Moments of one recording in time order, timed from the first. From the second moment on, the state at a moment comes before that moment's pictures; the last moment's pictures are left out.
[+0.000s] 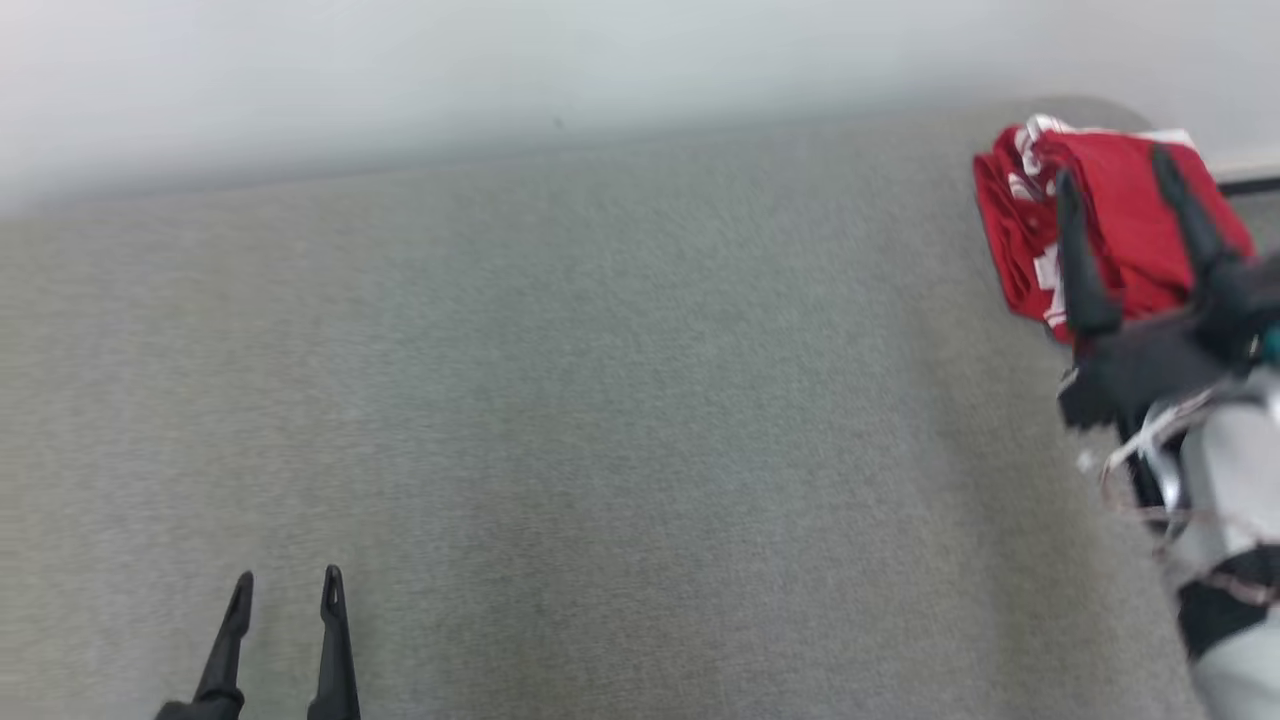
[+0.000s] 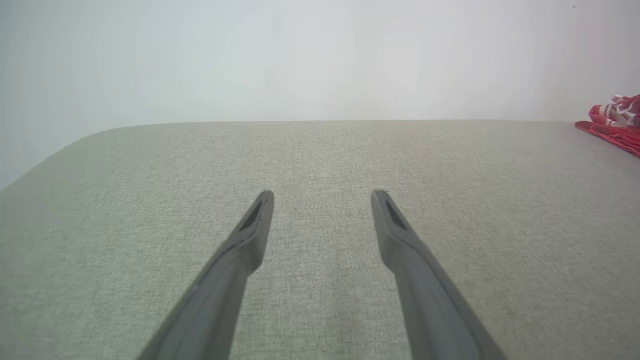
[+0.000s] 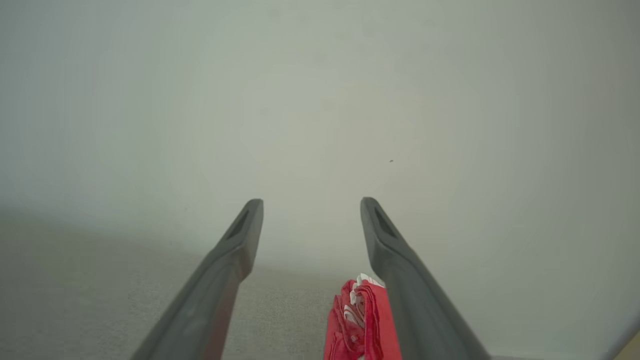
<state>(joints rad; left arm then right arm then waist) 0.03 0.05 0.07 0.11 -0.10 -0.10 -0.26 -0.64 -0.39 0.10 0.48 0.12 0.13 -0.26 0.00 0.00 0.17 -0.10</state>
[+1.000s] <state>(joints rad) 0.09 0.05 0.03 0.19 -0.12 -0.03 -0.26 0.02 -0.05 -0.04 0.19 0.06 0.13 -0.26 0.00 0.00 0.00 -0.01</state>
